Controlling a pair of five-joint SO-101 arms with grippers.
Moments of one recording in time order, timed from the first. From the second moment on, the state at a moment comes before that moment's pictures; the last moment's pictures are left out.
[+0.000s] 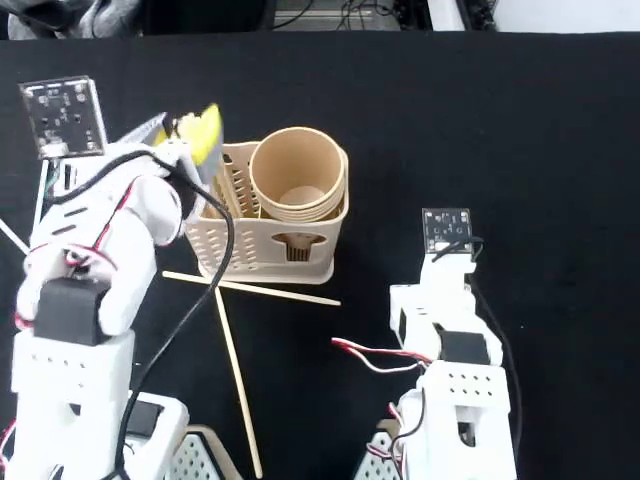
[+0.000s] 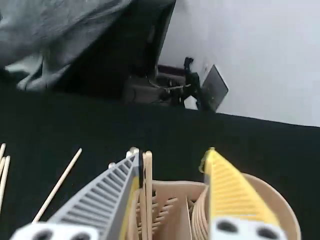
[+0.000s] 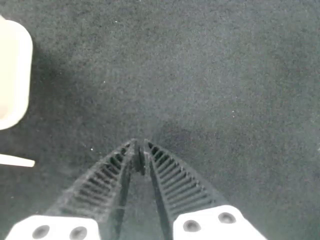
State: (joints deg) left arm 1.9 -52.8 22.7 56.0 14.4; right arm 4.4 -65.1 86.0 44.1 4.0
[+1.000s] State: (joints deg) left arm -48.4 40.2 -28.2 68.7 10.9; right arm 4.4 -65.1 86.0 44.1 4.0
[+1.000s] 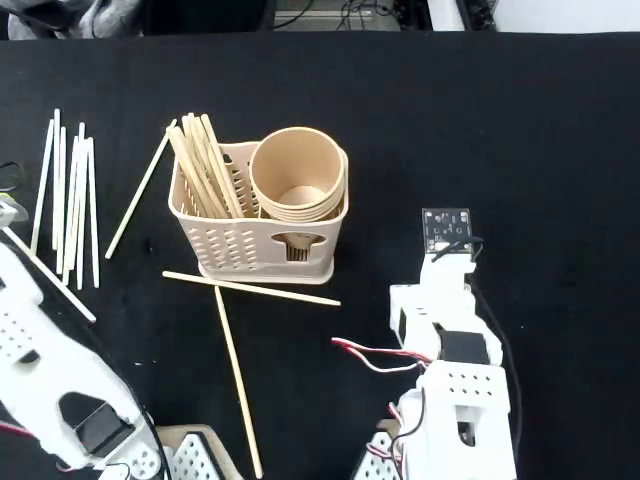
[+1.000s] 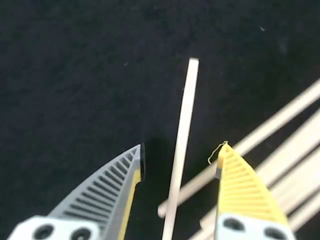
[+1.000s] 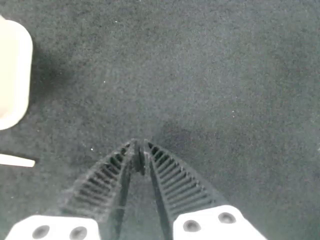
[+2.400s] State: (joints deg) left arm -21.5 -17.2 -18.7 94.5 8.1; right arm 4.4 -65.1 86.0 44.1 4.0
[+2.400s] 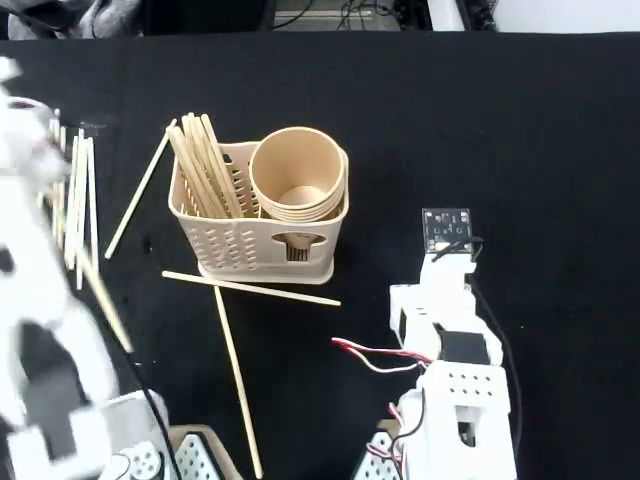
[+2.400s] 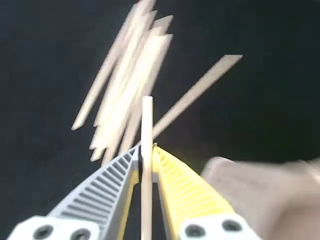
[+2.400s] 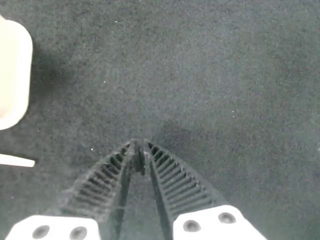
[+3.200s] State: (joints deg) left arm 7.3 -80.8 29.0 34.4 7.6; right arm 4.4 -65.1 86.0 44.1 4.0
